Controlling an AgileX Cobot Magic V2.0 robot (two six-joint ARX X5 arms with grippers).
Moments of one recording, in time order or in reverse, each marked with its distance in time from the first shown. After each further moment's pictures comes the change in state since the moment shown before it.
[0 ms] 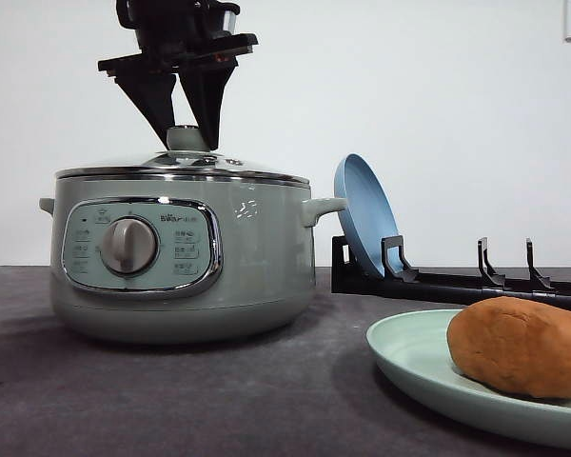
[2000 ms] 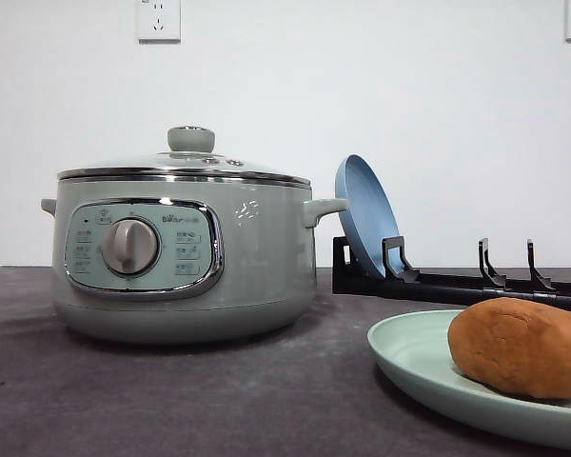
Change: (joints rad) left_arx 0.006 -1.422 -0.728 0.081 0.201 -0.029; right_arx 0.000 -0.099 -0.245 -0.056 0.051 -0.087
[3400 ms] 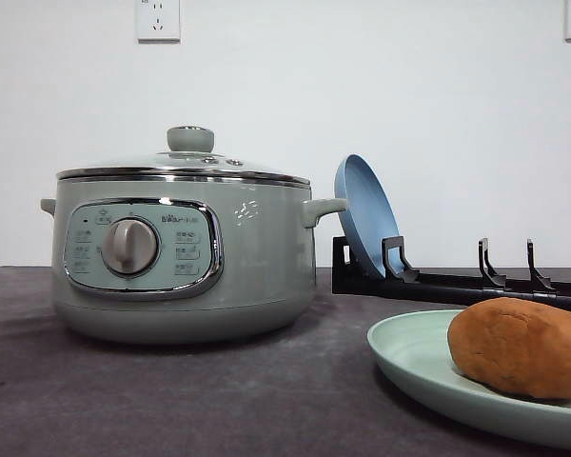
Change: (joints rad) left_arx 0.044 0.002 -0.026 0.073 0.002 0.000; right_arx 0.000 -0.010 -0.029 0.055 -0.001 -0.009
